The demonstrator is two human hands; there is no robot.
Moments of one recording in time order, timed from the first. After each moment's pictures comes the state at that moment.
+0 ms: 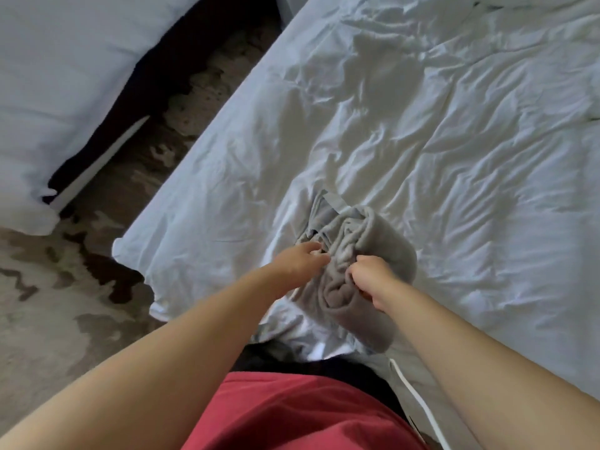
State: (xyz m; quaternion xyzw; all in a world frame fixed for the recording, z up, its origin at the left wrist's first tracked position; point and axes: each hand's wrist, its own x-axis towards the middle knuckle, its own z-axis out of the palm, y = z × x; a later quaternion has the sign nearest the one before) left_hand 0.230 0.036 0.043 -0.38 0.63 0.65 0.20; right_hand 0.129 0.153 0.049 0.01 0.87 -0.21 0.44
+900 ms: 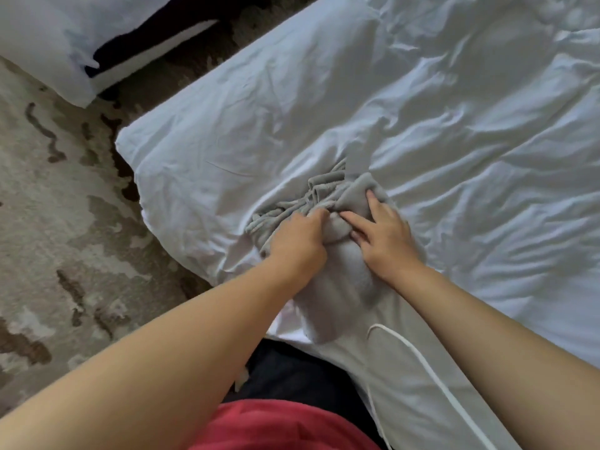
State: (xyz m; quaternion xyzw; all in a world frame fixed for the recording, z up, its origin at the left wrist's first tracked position) left_hand 0.195 0.100 0.012 -0.52 0.74 0.41 0.12; right_hand 0.040 0.163 0.001 -0.59 0.77 0.02 0.26
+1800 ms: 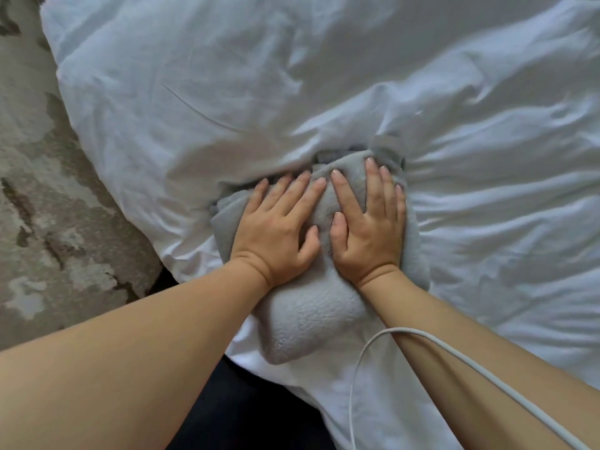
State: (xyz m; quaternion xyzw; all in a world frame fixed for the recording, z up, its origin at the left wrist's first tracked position) left_hand 0.194 0.100 -0.108 -0.51 0.82 0.25 -0.04; right_hand 0.043 0.127 -0.117 -0.70 0.71 -0.06 0.06
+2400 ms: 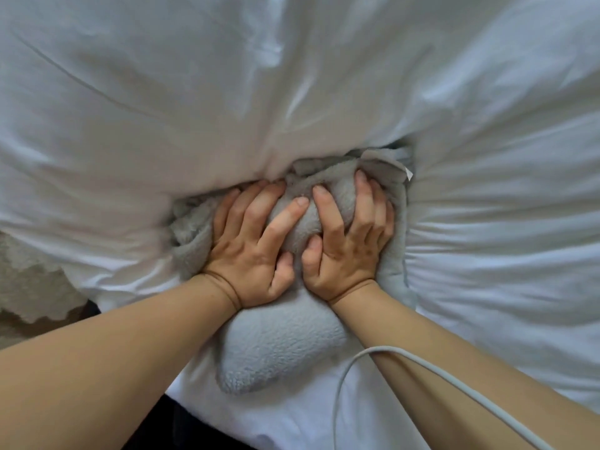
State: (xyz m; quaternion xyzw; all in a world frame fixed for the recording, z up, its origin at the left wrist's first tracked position) left_hand 0.181 0.111 -0.195 -0.52 0.82 0.19 -0.16; right_hand 0.037 0.127 -0.197 -0.71 0.69 -0.13 0.03
